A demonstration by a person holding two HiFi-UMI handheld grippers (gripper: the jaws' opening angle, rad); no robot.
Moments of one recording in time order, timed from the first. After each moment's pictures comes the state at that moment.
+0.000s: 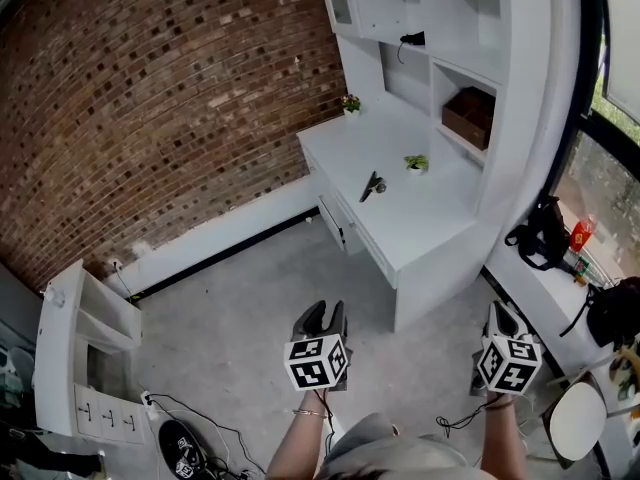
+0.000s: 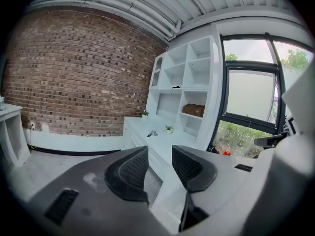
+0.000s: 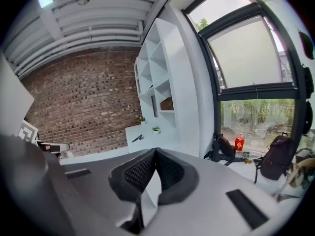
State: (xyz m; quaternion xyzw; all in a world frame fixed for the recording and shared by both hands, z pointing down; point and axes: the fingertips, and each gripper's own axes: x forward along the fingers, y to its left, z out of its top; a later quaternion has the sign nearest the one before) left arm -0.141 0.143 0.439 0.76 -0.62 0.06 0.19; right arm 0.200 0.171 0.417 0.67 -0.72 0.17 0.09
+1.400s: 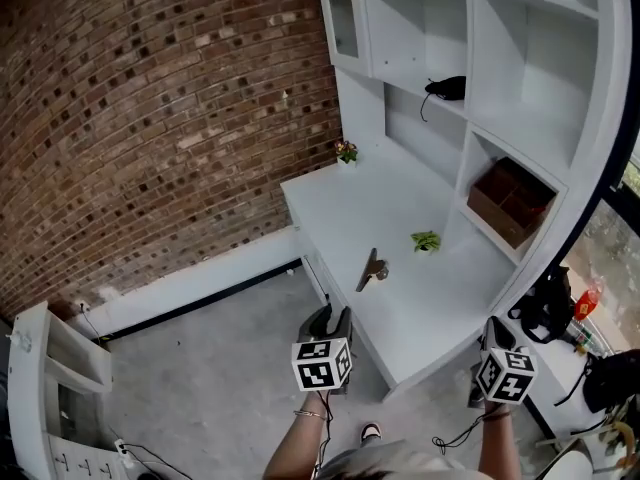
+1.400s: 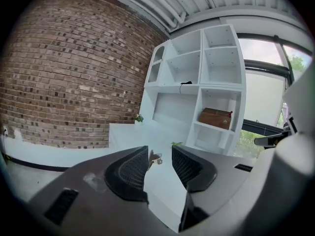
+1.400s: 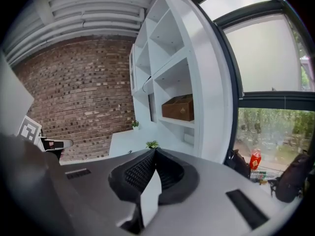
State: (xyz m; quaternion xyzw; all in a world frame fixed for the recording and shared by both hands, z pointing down) left arm -0.147 -0.182 0.435 0.79 -0.59 0.05 0.18; right arm 0.181 -0.122 0.405 0.69 -0.70 0.16 0.11
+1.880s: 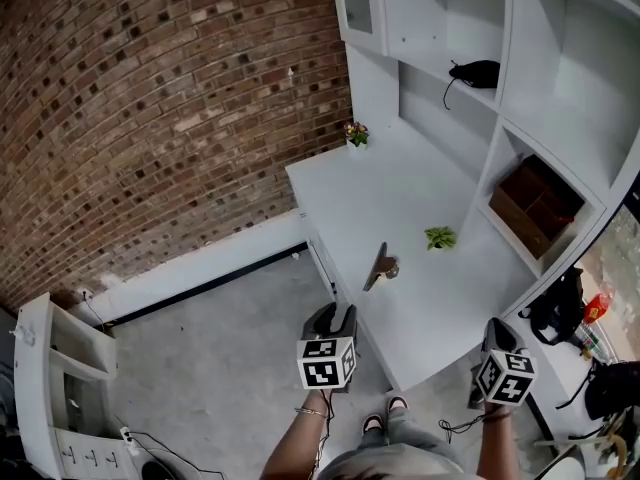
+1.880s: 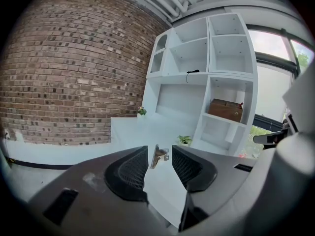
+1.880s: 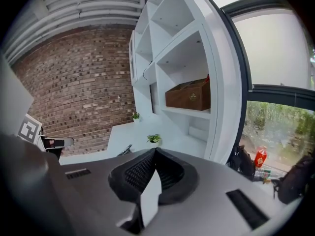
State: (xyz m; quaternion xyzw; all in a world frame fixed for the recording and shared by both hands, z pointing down) left arm -0.154 -0.227 0.467 0.78 -0.59 0.08 0.20; right arm 0.167 -0.179 0.436 0.67 -0.70 0.18 0.14
